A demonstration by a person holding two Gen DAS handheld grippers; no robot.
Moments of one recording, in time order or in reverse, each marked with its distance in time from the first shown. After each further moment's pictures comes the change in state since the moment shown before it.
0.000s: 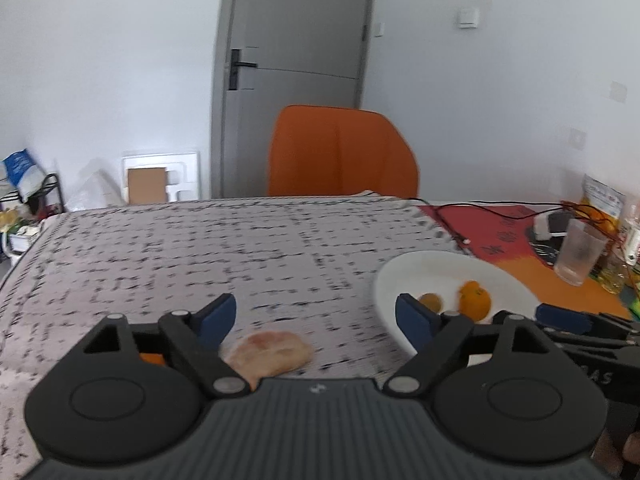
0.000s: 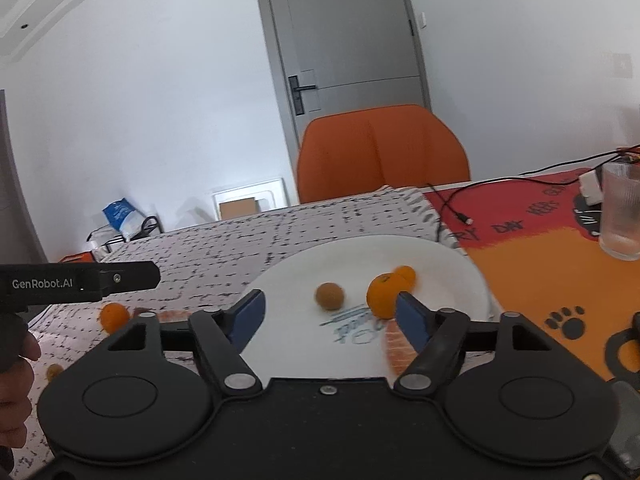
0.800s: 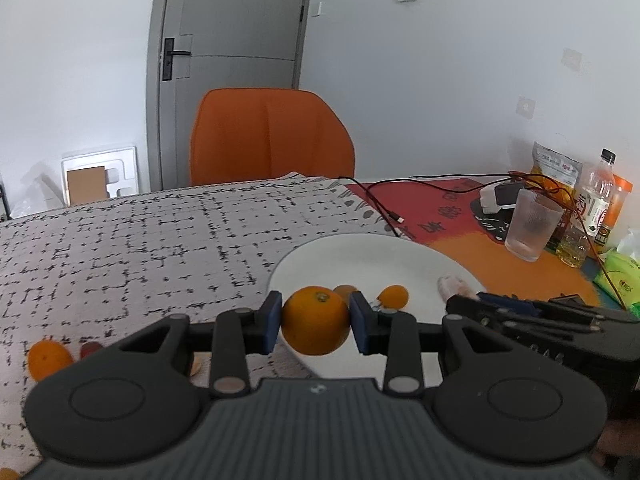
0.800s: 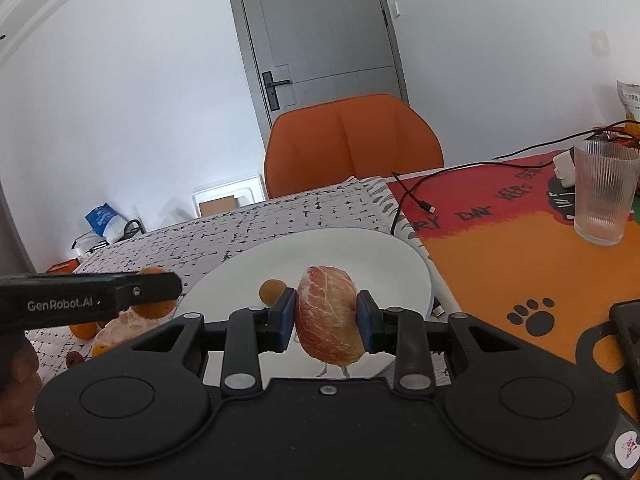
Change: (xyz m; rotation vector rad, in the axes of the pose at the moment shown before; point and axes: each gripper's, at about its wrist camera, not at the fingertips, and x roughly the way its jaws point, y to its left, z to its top) left arm 0.041 -0.065 0.000 0.082 0.046 -0.172; right arm 0.005 -0.042 -0.002 0.050 0.020 -0.049
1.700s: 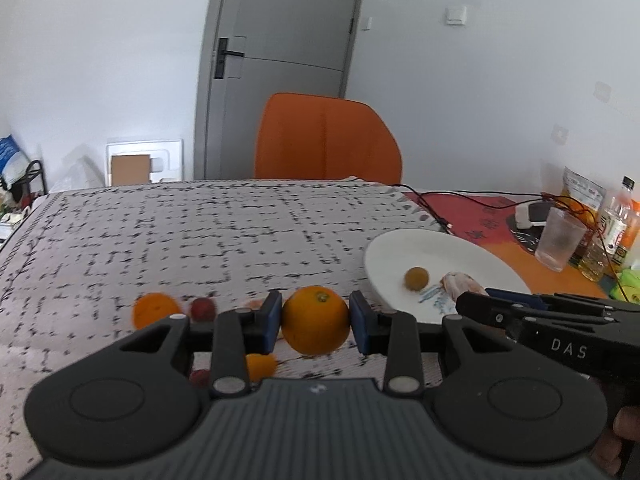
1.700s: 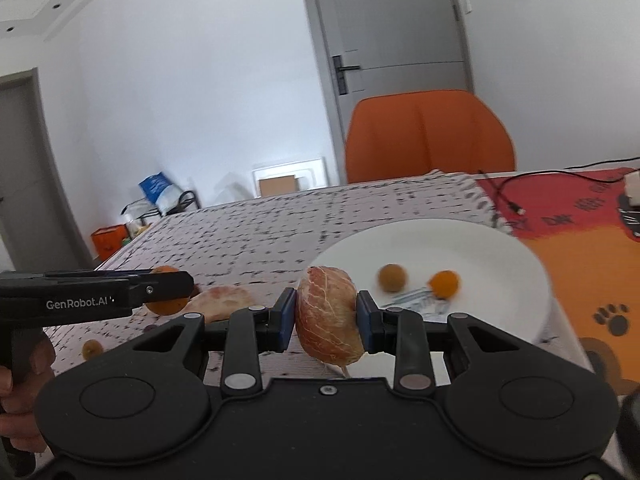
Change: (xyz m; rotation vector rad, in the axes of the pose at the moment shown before) left arm -0.059 0.059 -0.023 -0.087 -0.024 0.086; right arm -0.009 0.065 0.000 -0.093 0.042 0.144
